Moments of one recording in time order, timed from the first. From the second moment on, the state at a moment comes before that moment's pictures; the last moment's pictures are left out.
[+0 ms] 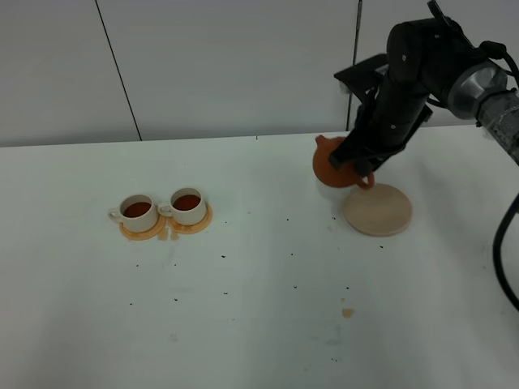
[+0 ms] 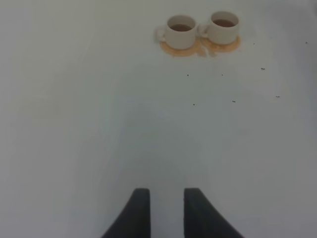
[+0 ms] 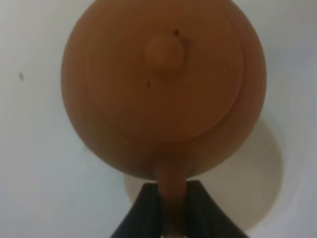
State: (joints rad) left arm 0.01 -0.01 -0.51 0.01 1.05 0.03; right arm 0.32 2.39 -2.27 0.11 1.23 -0.35
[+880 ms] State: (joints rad) left arm 0.01 -0.01 -0.51 0.01 1.05 0.03; right arm 0.26 2.13 -1.69 0.23 0.86 -0.44
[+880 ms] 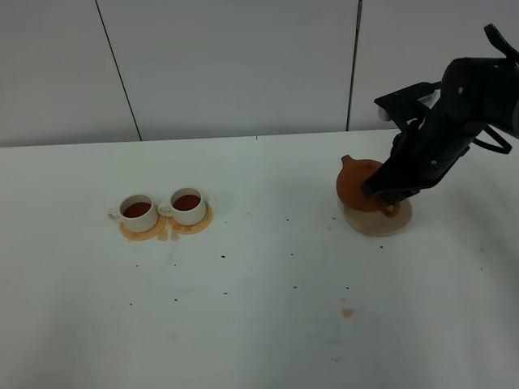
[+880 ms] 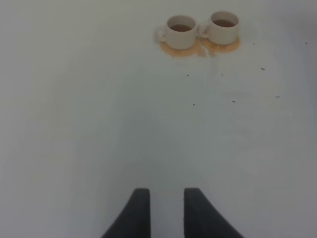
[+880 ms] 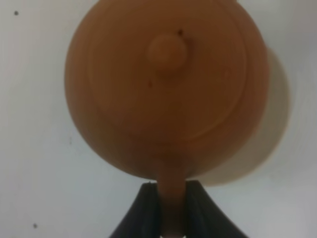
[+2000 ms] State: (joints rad) left arm 0.01 -0.01 -0.51 0.01 1.05 0.03; right arm 0.26 2.02 -1.39 0.25 0.48 -0.42
